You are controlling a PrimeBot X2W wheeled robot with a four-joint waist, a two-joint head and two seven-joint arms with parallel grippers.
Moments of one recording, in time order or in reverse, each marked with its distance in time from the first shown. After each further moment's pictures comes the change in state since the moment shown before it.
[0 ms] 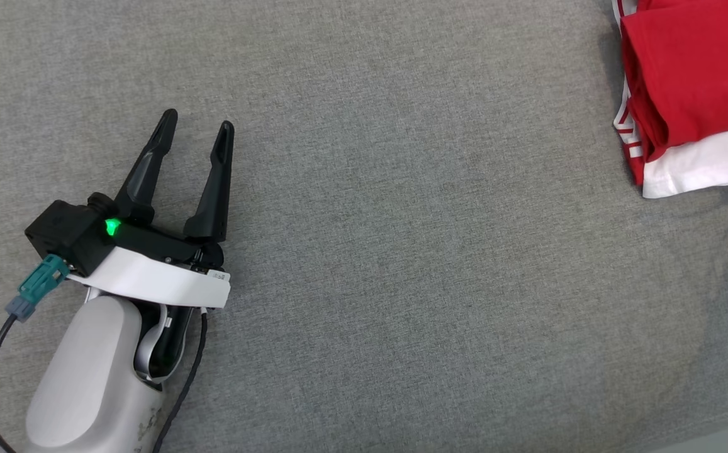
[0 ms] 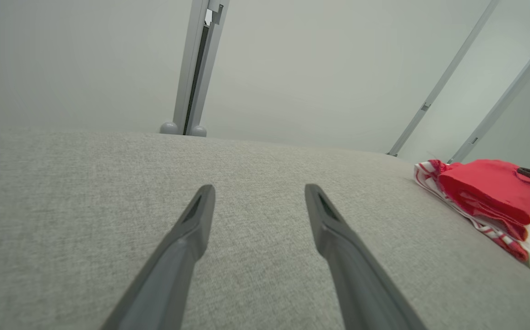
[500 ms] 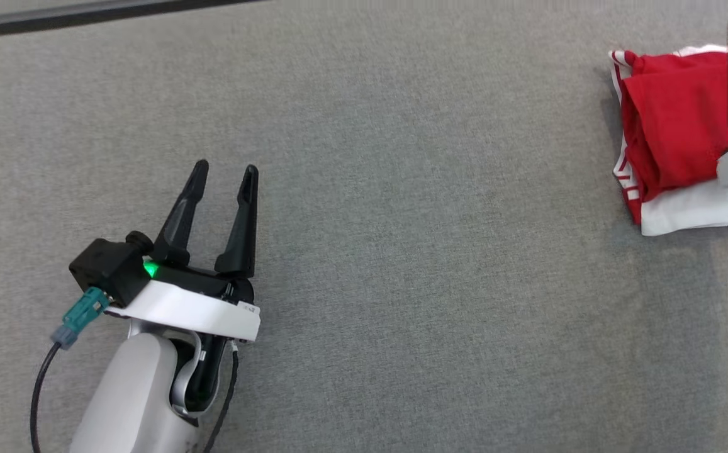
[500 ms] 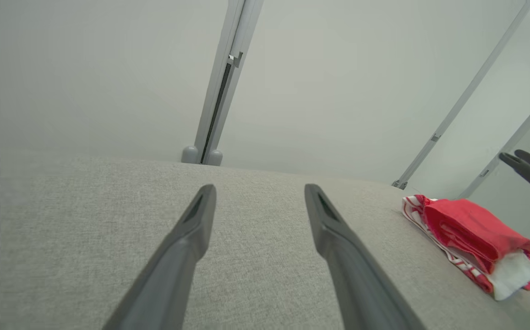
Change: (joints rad) left arm 0.071 -0.091 0.012 0.028 -0.017 0.000 0.005; right arm 0.062 0.132 0.062 -0.151 0.056 0.000 -0.101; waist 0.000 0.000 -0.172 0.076
